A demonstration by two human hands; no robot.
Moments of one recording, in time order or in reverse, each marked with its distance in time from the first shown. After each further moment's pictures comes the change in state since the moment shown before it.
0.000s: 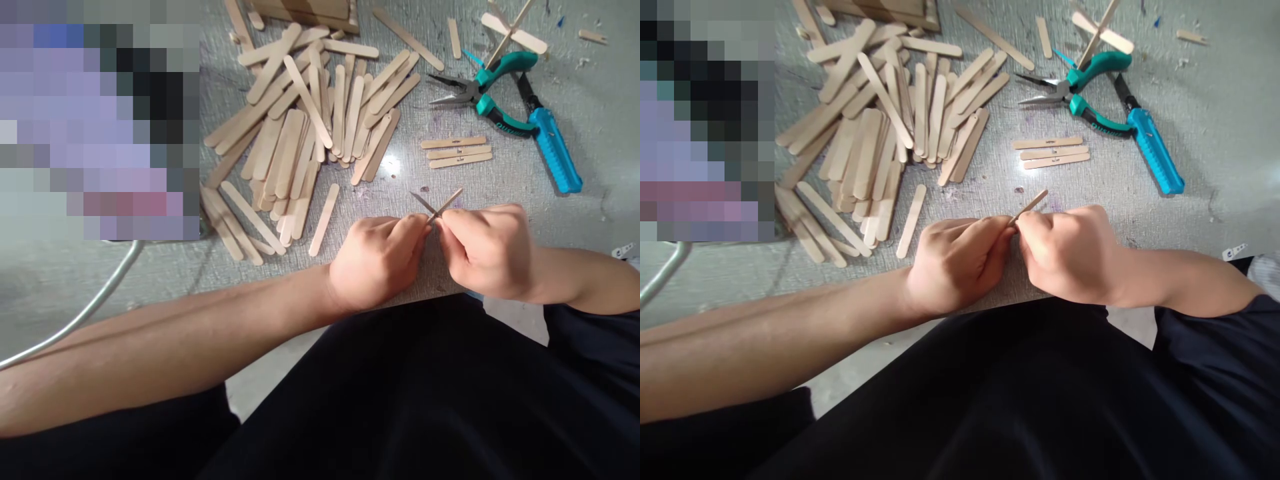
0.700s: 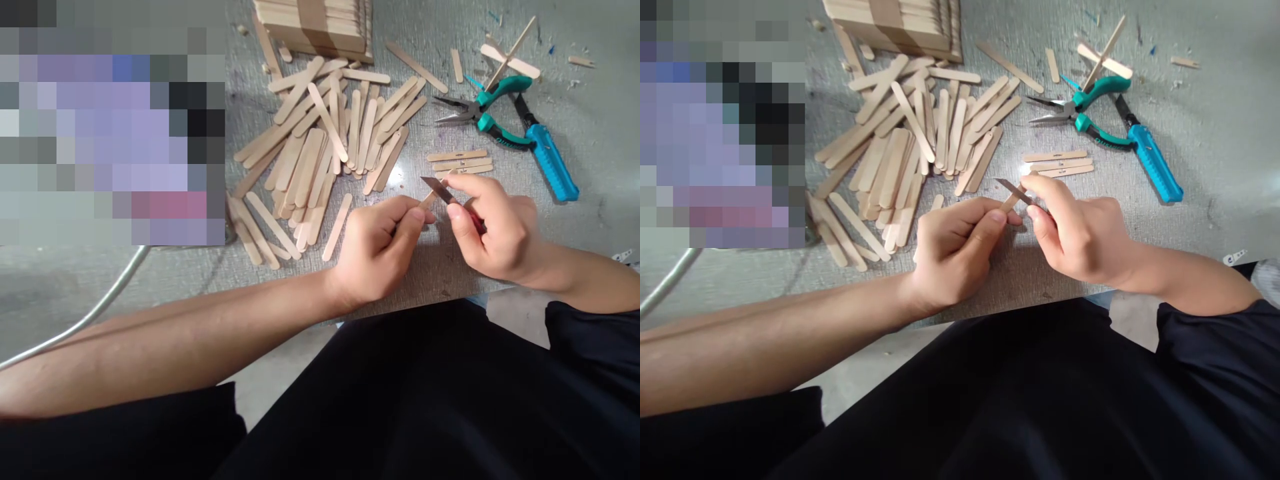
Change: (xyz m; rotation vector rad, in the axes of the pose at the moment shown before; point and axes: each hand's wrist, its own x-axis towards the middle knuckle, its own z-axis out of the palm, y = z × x) left_hand 0.013 0.005 -0.012 -0.611 -0.016 -0.603; right_hand 0.002 0.021 0.009 0.094 0.183 -0.007
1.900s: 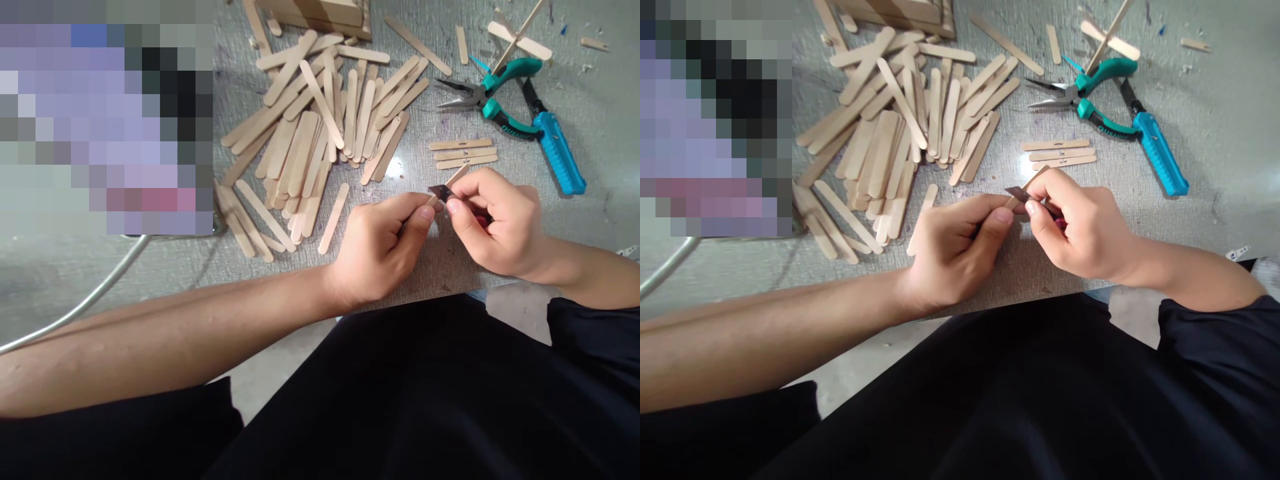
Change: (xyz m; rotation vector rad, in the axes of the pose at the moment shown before) left_hand -0.002 0.001 0.000 0.071 -0.053 0.074; right_hand 0.005 0.000 -0.001 0.330 -0.087 0.173
